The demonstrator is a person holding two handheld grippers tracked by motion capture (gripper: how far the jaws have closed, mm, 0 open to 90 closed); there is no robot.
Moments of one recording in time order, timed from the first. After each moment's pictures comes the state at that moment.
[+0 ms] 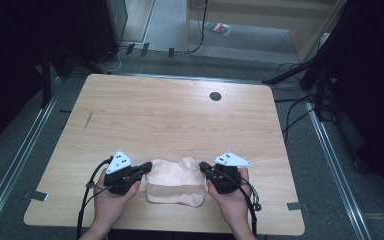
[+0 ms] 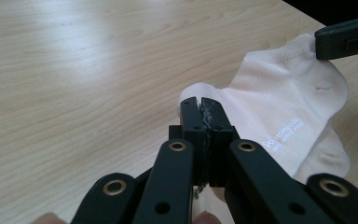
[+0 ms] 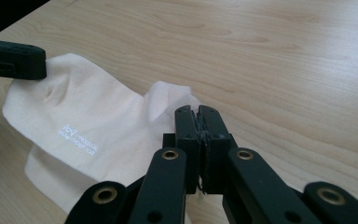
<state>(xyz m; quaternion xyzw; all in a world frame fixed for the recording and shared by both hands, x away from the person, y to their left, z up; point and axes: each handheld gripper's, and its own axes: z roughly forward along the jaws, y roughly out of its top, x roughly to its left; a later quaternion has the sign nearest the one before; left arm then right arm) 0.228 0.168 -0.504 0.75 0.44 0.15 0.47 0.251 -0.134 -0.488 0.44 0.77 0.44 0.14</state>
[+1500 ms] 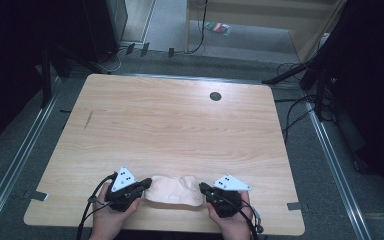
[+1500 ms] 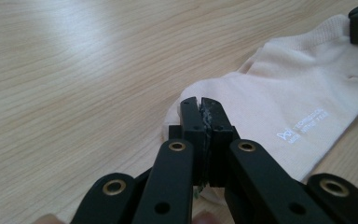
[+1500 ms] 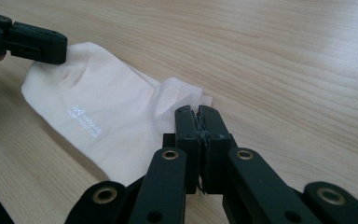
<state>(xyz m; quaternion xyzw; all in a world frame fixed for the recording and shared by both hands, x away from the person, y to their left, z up) 0.200 0.163 -0.531 0.78 0.43 0.16 0.43 0.205 -0.140 -0.514 0.43 0.79 0.42 0.13</state>
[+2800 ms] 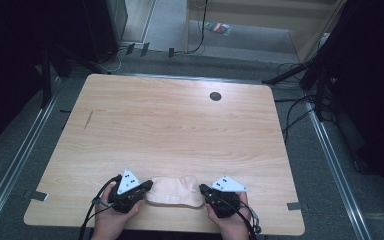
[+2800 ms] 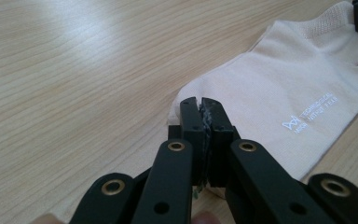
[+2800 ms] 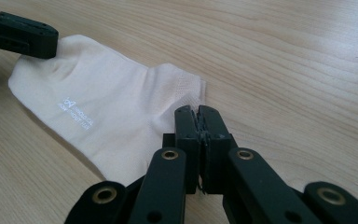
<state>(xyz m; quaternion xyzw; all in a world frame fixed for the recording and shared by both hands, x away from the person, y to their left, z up) 0.200 0.157 -0.543 0.80 0.42 0.17 0.40 0.207 -0.138 -0.529 0.43 0.79 0.41 0.14</state>
